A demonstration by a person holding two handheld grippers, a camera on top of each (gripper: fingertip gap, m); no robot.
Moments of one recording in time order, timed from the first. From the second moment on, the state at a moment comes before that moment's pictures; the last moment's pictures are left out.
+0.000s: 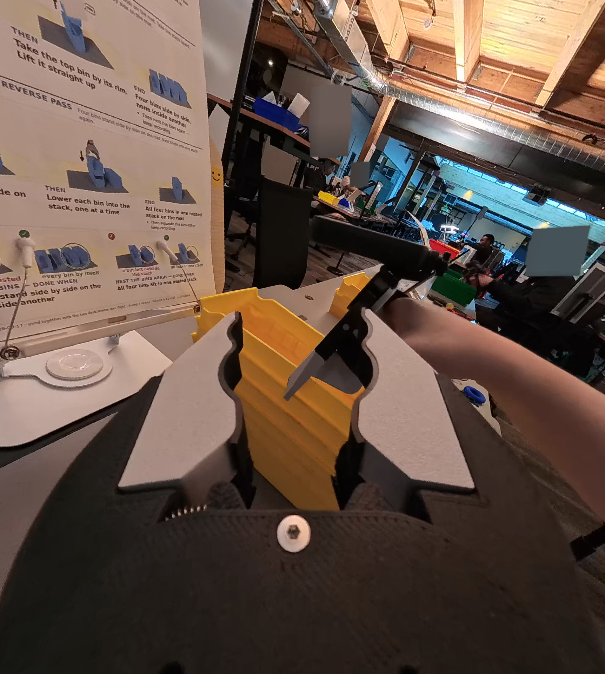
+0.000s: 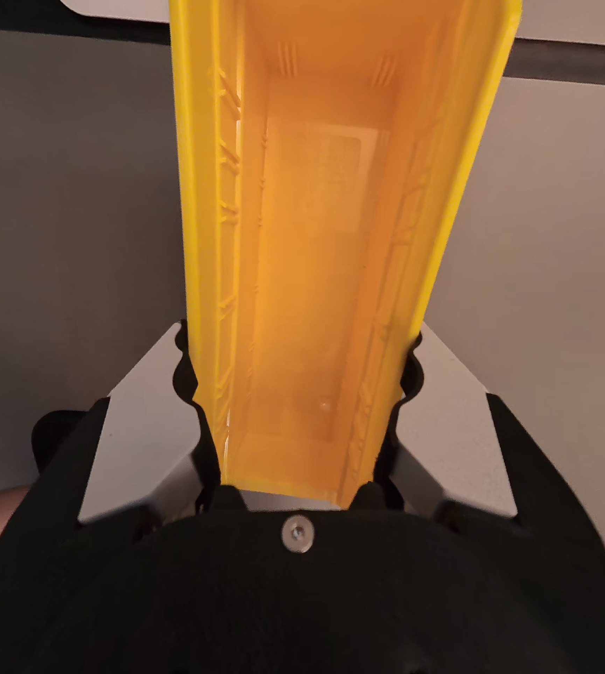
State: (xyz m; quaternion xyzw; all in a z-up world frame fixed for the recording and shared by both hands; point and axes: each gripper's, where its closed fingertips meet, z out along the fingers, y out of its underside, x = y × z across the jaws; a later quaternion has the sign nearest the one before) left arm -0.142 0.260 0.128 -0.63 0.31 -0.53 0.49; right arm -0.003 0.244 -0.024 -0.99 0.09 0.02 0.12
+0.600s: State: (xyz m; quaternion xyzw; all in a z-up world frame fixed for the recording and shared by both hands) left arm -0.138 0.258 0.127 -0.63 0.31 -0.54 0.48; right arm -0.003 0.242 -0.022 -0.99 0.10 0.03 0.10
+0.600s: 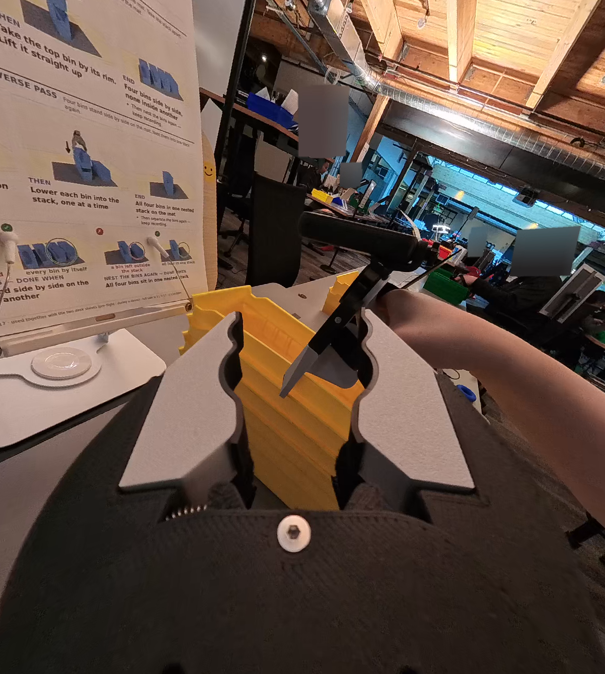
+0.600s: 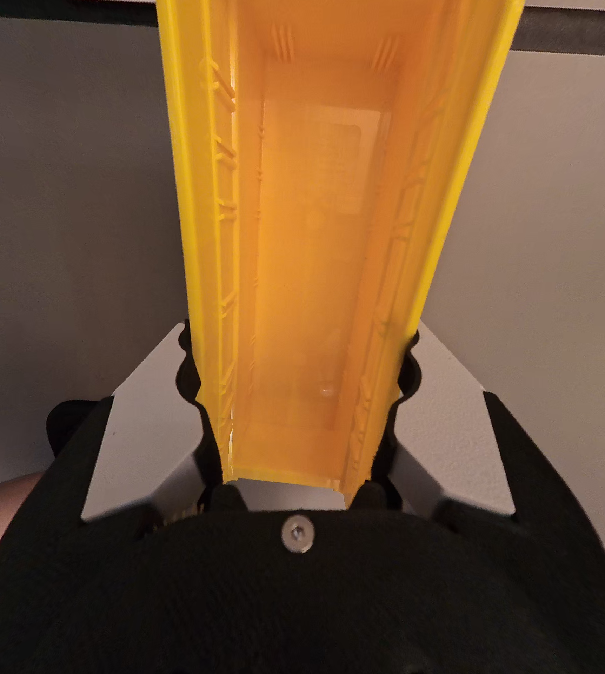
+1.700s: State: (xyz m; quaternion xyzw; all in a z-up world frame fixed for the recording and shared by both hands) left arm -0.139 0.248 0.136 -0.61 0.30 -0.58 0.46; right arm -0.003 0.229 0.002 -0.99 0.10 0.03 0.07
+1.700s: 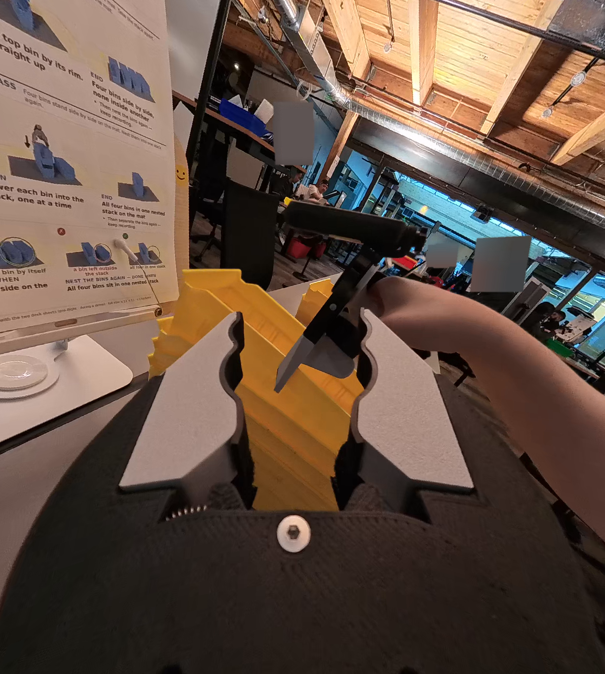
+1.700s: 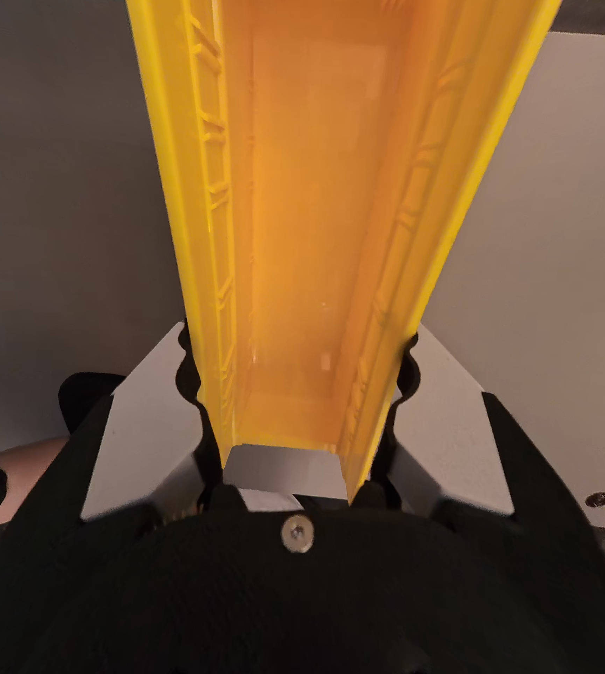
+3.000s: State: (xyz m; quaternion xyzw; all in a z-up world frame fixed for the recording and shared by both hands) left arm -0.130 0.249 0.129 -0.62 0.31 -0.56 0.45; right arm 0.157 0.188 -0.052 -0.98 0.17 0.01 0.13
